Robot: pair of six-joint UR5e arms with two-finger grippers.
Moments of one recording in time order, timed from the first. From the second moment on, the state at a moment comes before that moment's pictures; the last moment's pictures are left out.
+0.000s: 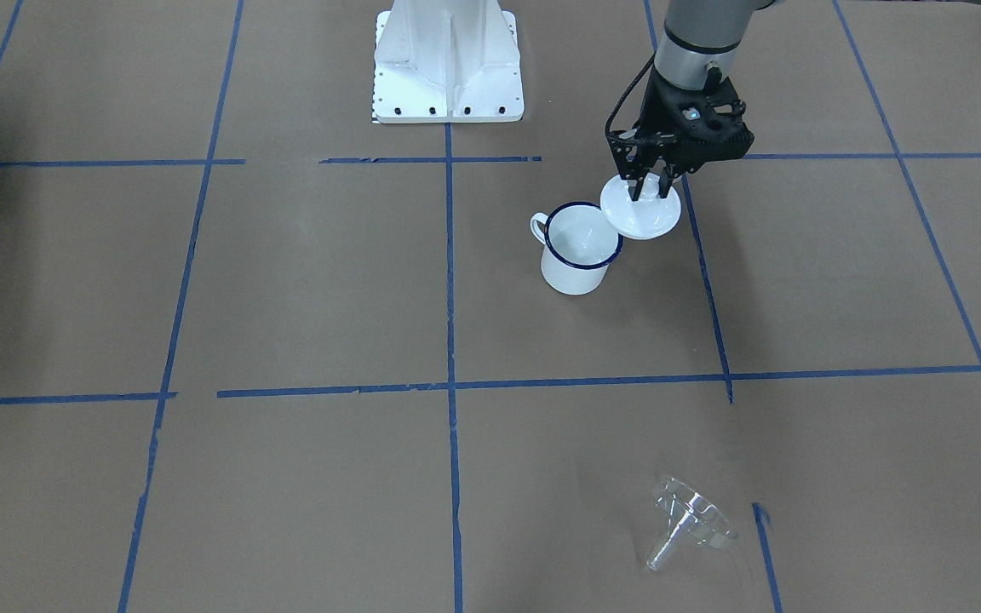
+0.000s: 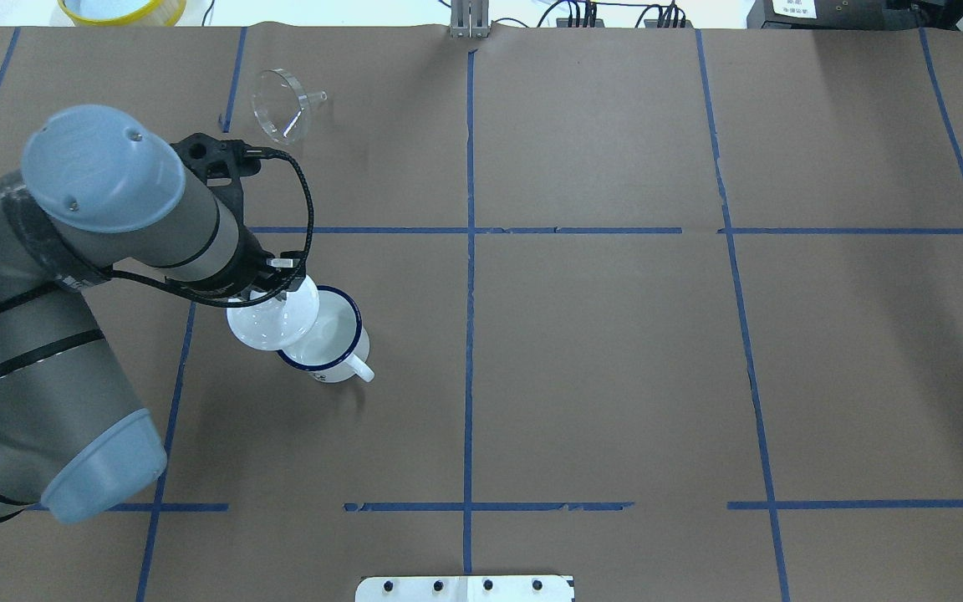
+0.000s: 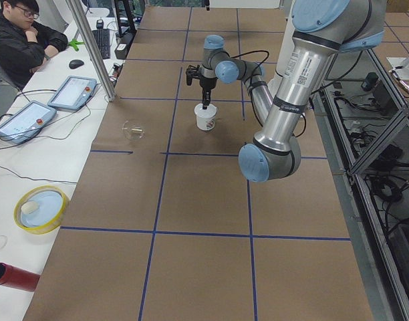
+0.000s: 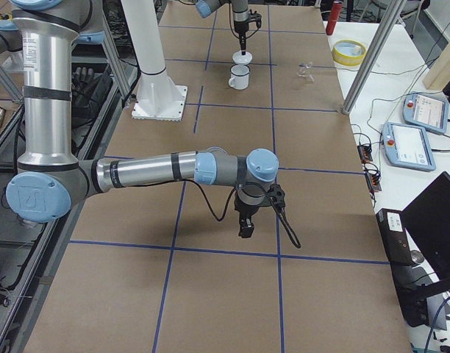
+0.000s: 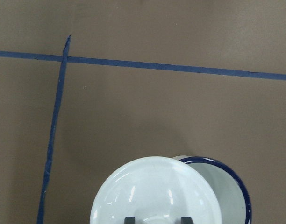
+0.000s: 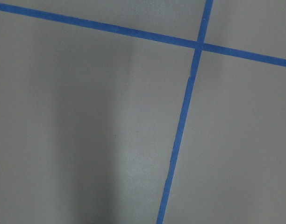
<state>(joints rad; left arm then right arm) -0.64 -2.07 -2.02 -1.35 -1.88 -1.20 1.45 -1.63 1.79 -1.79 2.31 -0.13</state>
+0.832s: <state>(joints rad) -0.63 -2.11 -1.96 -1.35 -1.94 -1.22 1.45 -1.63 1.79 -1.79 2.31 -0.13</state>
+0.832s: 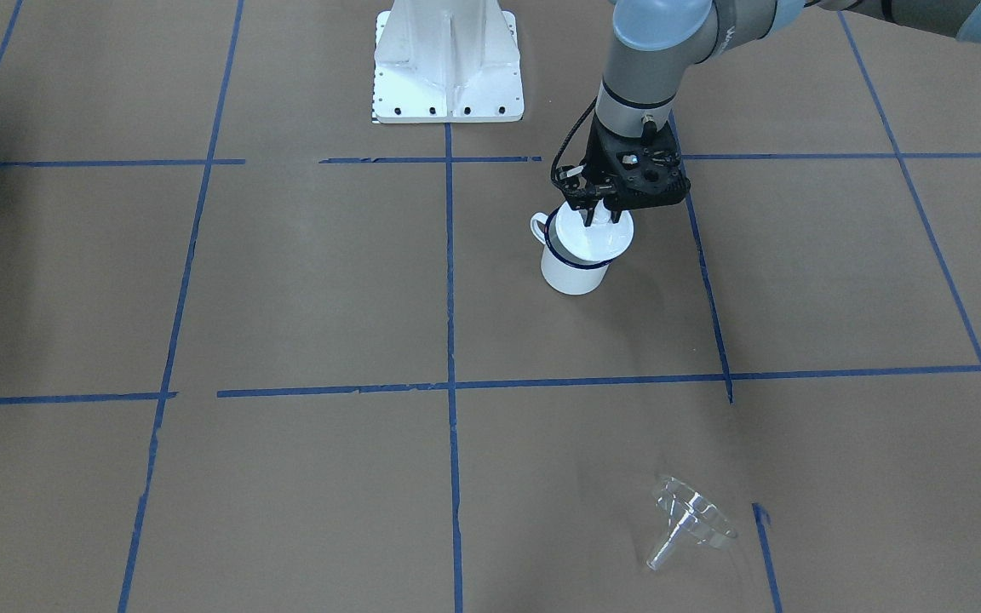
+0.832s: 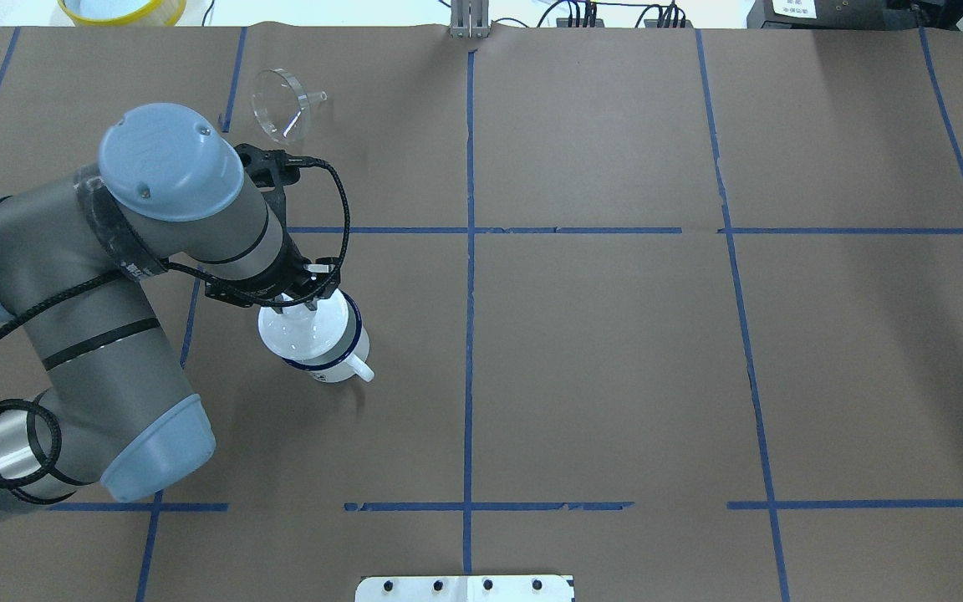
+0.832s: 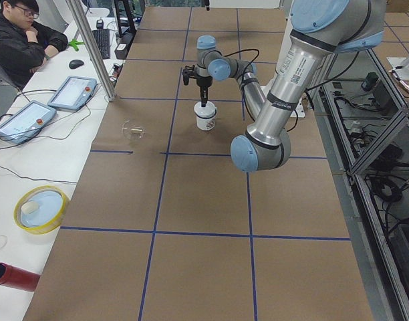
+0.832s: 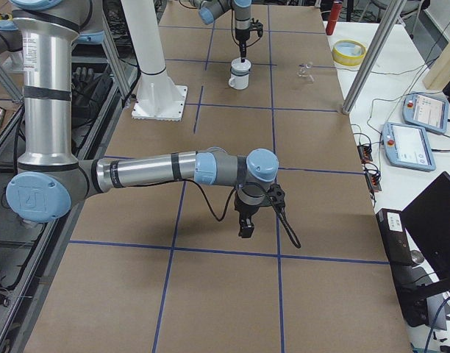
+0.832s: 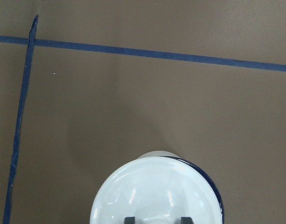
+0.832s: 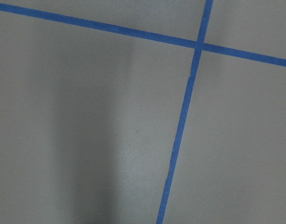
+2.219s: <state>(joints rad) -0.61 -2.12 -1.91 -1.39 -1.93 -1.24 1.45 -1.63 1.79 -1.79 2.31 -0.13</state>
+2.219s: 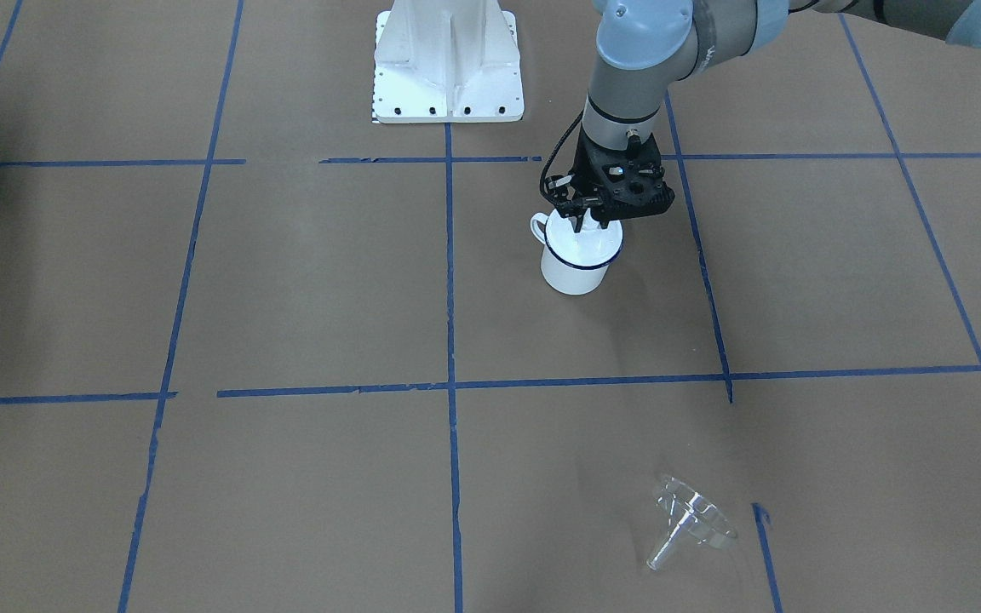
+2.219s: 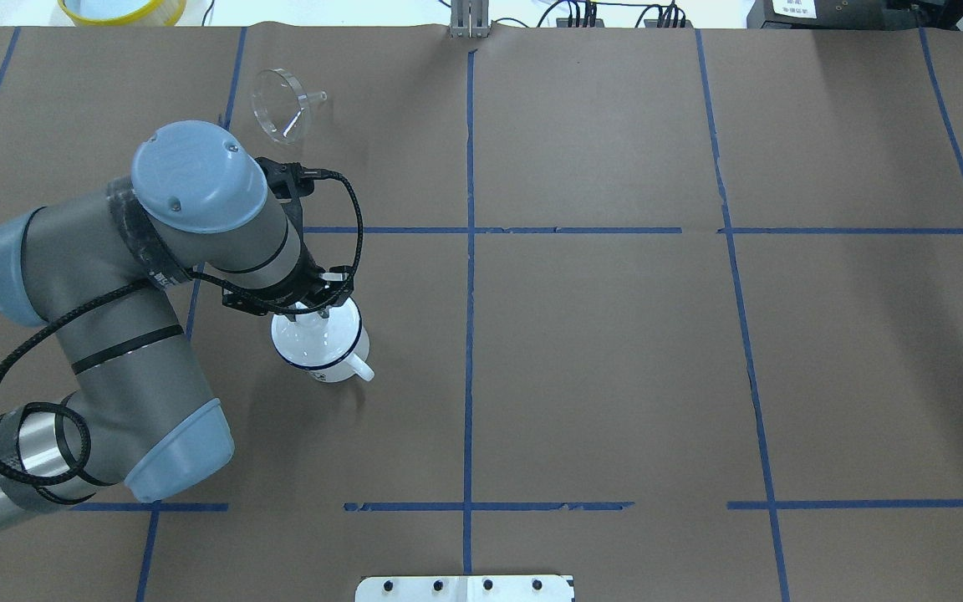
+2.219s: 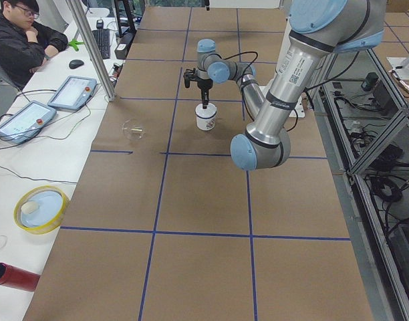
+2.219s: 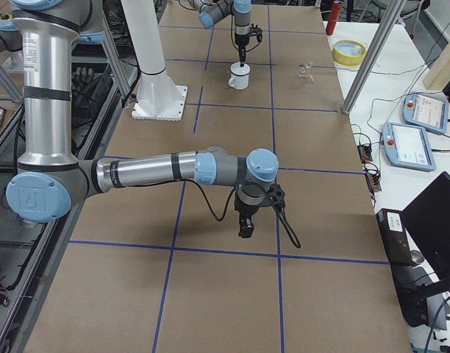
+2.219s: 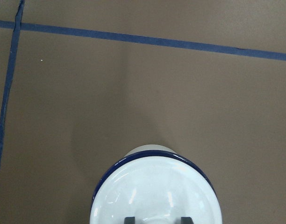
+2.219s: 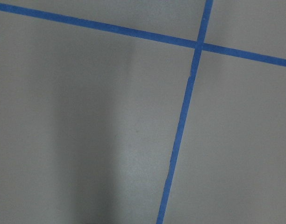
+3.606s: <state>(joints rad) -0.90 -1.85 -2.06 -1.47 -2.11 -0.72 1.45 -1.63 1.79 -1.79 2.31 -0.13</state>
